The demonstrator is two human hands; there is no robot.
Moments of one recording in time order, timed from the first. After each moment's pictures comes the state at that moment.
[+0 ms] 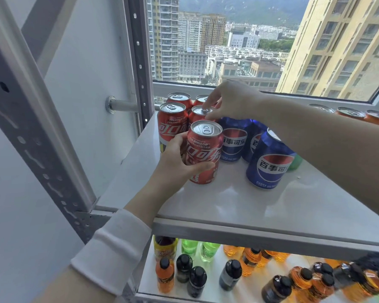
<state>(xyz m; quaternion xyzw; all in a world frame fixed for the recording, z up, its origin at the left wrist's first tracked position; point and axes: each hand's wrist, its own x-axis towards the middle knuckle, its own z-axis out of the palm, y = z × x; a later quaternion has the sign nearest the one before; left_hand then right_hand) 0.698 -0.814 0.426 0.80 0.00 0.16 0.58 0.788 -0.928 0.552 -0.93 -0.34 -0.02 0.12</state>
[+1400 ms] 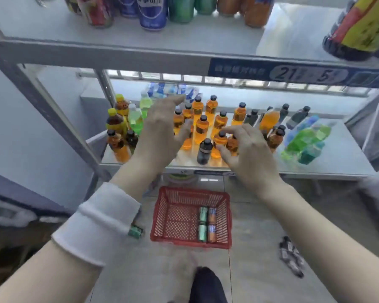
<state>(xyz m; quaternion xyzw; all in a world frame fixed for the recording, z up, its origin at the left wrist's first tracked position) 0.473 -1.096 0.337 0.92 -0.04 0.23 0.32 0.489 -1.282 0.321 -0.93 -0.23 -0.15 0.24</state>
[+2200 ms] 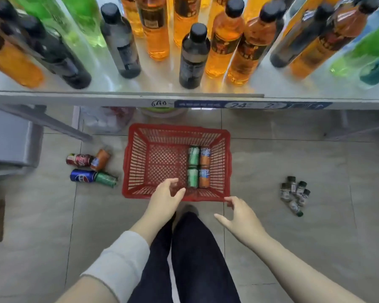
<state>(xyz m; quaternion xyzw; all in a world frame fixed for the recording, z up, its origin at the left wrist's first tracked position) 0.450 -1.170 -0.098 0.78 0.25 -0.30 0.48 0.455 -1.368 -0.067 -0.88 0.05 0.42 0.19</state>
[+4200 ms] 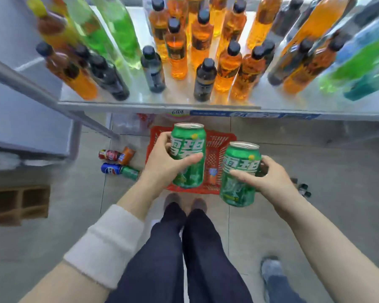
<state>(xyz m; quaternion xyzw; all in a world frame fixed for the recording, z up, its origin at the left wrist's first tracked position) 0.480 -1.147 0.121 0.74 0.26 -0.14 0.61 0.500 -1.364 0.125 -0.78 0.17 0.31 0.51</state>
